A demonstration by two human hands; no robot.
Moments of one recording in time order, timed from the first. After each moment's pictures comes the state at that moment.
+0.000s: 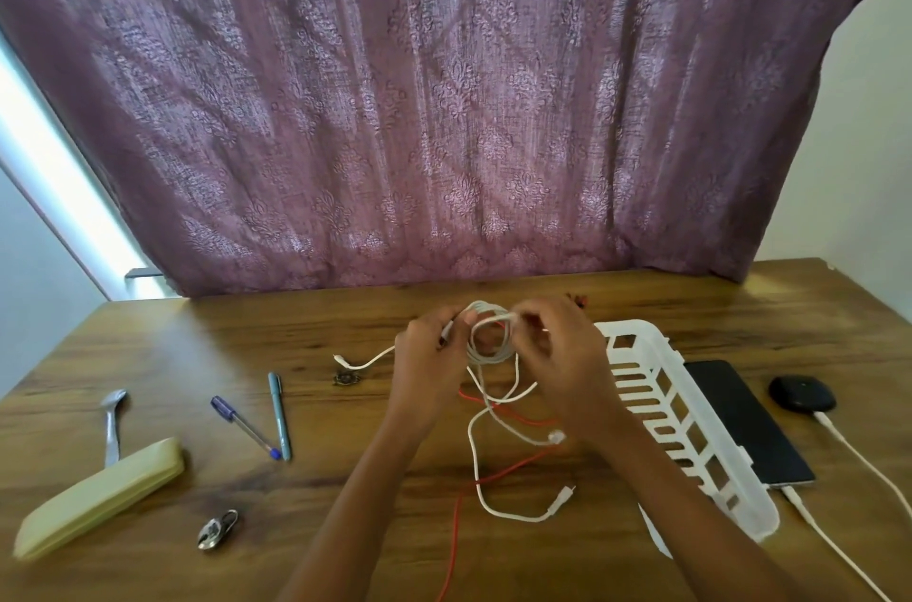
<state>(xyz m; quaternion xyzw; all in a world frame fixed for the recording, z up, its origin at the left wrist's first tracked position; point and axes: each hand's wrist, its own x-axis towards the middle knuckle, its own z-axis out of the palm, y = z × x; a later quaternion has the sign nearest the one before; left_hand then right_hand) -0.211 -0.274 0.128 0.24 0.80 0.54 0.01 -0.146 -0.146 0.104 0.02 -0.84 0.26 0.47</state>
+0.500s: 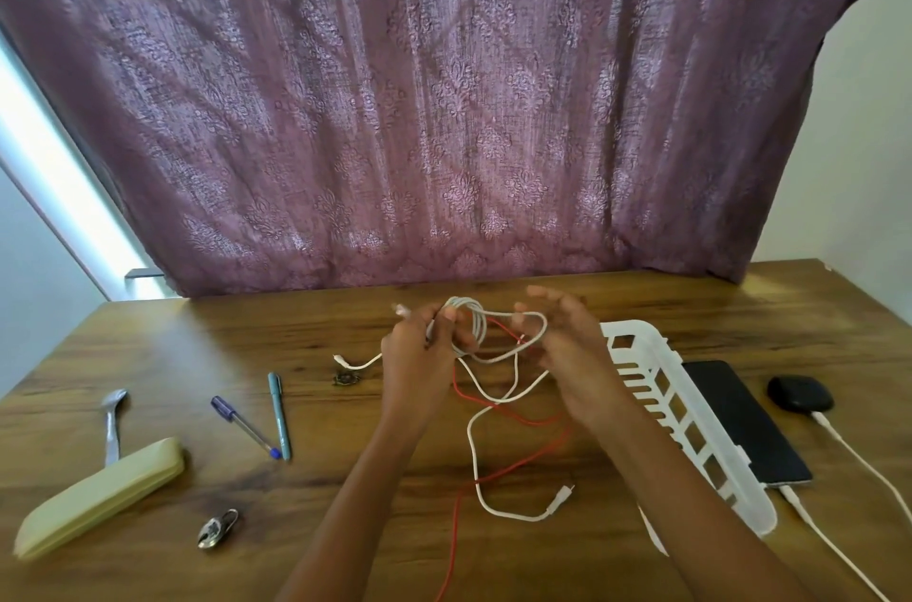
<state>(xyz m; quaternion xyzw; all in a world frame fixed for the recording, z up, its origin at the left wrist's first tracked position) -0.211 -0.277 0.127 0.21 0.79 0.57 -0.01 -0.153 -0.143 0.114 -0.22 -0.60 0.74 0.22</state>
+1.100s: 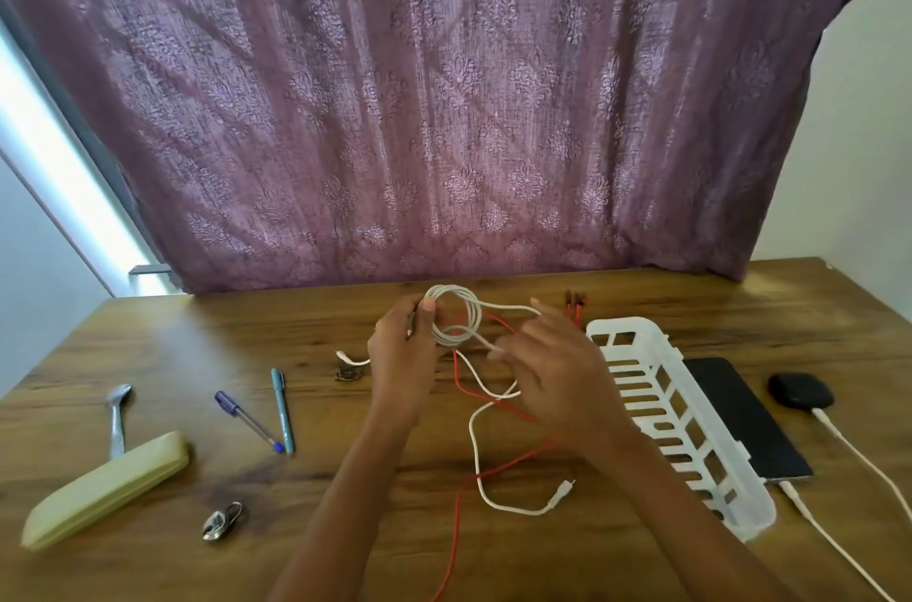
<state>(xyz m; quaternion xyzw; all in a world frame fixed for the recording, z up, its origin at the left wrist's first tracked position) -0.227 -0.284 0.112 0.14 0.75 0.65 0.01 -0.135 -0.149 0.097 0.07 -0.90 0.11 0.42</state>
